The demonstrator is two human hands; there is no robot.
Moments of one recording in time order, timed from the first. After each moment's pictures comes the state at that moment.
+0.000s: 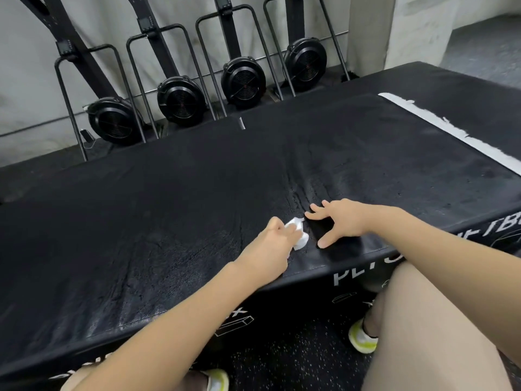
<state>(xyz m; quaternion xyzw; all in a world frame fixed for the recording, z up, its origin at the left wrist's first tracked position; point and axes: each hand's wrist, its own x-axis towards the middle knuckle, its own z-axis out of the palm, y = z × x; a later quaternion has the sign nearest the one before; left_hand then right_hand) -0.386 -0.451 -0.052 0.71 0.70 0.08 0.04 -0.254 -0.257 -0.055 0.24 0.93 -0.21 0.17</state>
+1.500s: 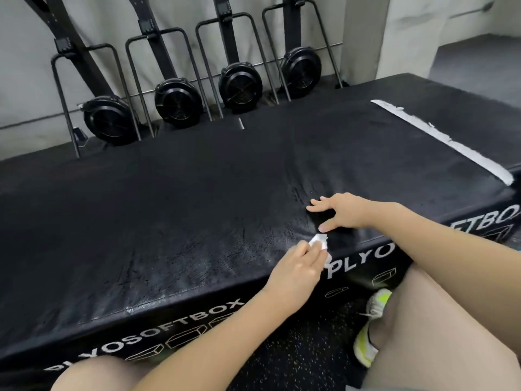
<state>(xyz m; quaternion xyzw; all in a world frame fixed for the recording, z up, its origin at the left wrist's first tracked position) -0.334 -0.477 -0.127 0.76 0.62 0.09 -0.18 -0.238 -0.270 -0.052 0.26 0.93 -0.25 0.10</state>
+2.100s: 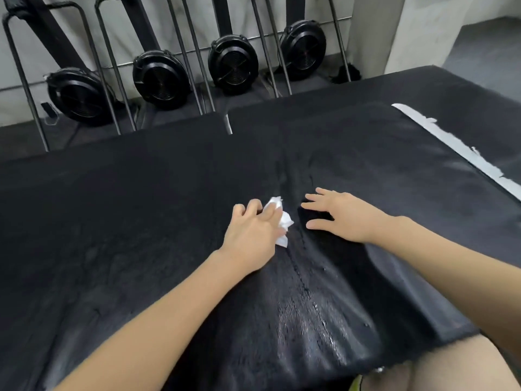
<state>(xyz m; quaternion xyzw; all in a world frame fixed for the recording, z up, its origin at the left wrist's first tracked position) -0.498 -0.311 -0.091 0.66 0.74 0.01 -0.16 -0.315 -0.143 -0.063 0.22 0.96 -0.19 0.00</state>
